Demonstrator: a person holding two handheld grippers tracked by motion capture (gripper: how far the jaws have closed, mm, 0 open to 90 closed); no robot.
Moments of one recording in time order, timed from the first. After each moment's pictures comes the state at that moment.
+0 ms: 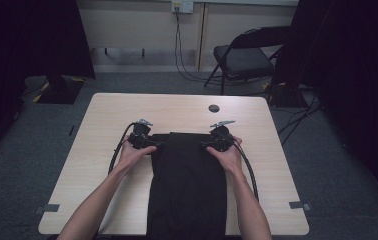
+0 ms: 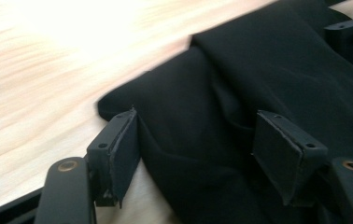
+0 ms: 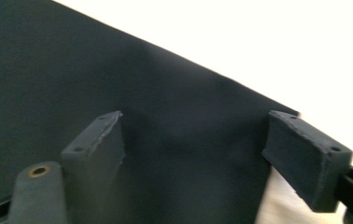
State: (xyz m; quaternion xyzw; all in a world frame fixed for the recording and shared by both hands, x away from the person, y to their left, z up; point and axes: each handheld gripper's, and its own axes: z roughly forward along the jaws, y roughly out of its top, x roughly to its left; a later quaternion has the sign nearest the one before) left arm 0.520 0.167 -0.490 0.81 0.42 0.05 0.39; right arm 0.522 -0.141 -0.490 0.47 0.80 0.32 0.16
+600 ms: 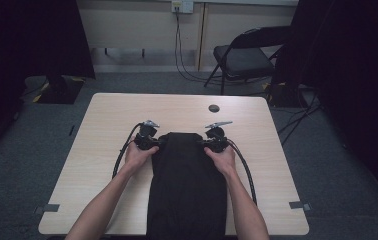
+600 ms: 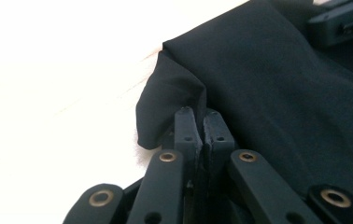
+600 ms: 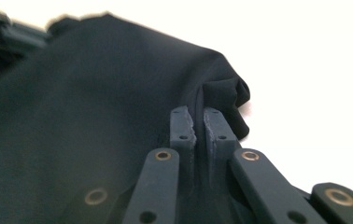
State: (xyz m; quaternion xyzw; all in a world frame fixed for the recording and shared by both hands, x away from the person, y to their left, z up) left arm 0.519 0.153 -0.489 0.83 0.41 0.07 0.38; right arm 0.515 -0.130 -0.487 0.46 0.80 0.39 0.09
